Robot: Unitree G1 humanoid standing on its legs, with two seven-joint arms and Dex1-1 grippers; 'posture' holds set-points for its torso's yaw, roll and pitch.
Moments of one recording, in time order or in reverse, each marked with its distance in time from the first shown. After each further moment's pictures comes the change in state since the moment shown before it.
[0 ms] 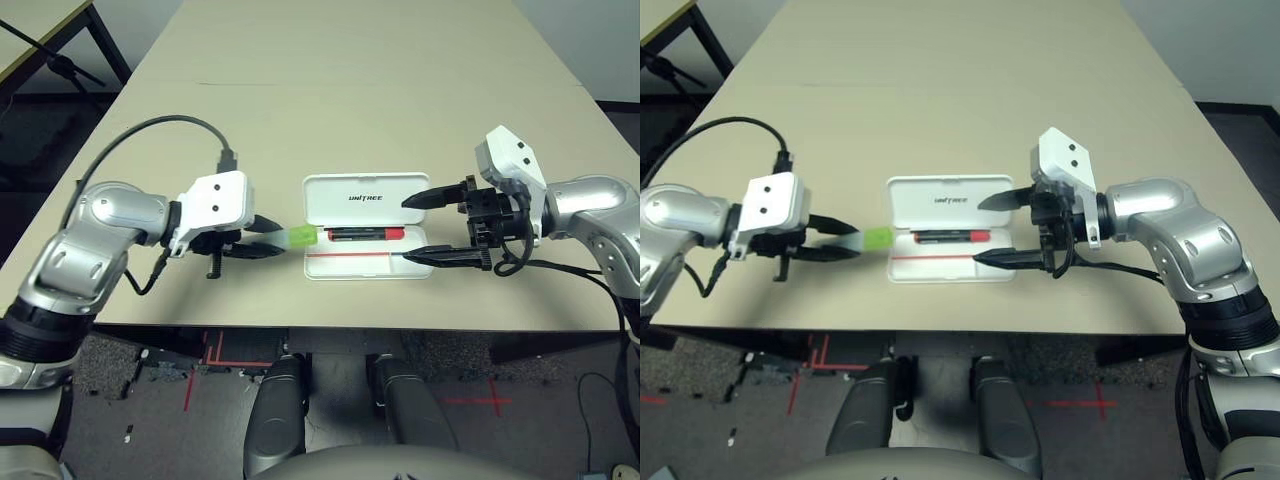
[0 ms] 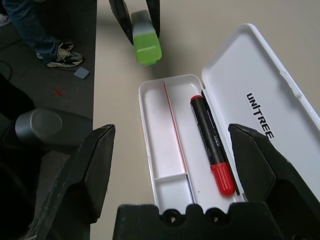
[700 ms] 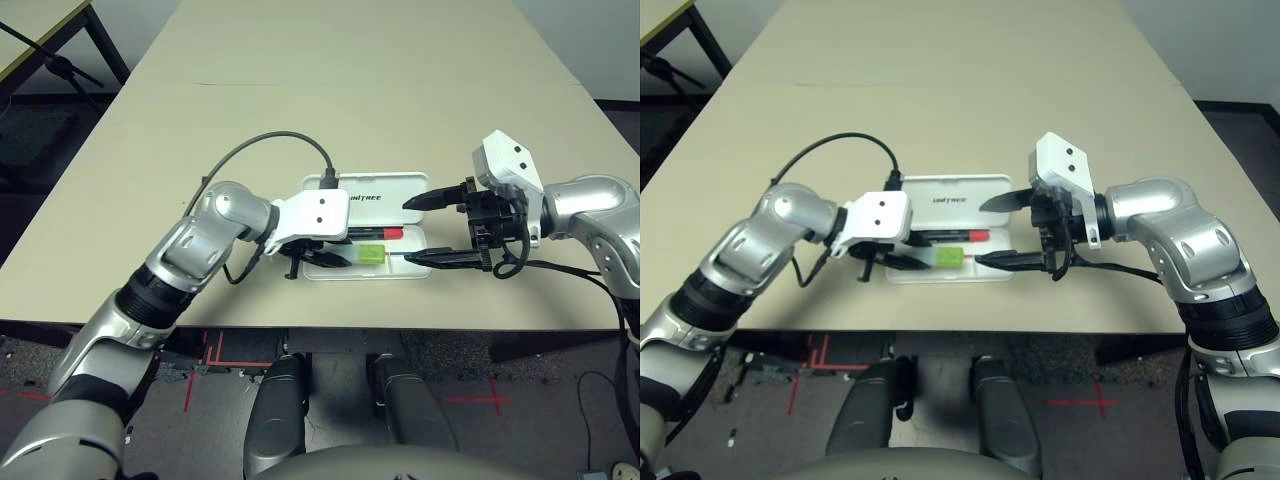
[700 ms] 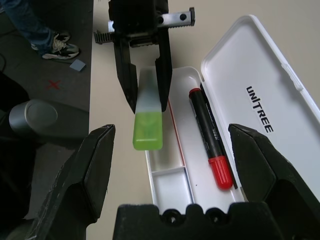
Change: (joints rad) left arm -0.180 -0.302 -0.279 0.126 0.170 0.058 0.035; right arm 0.006 0.000 0.006 0.003 -0.041 -0.017 0.008
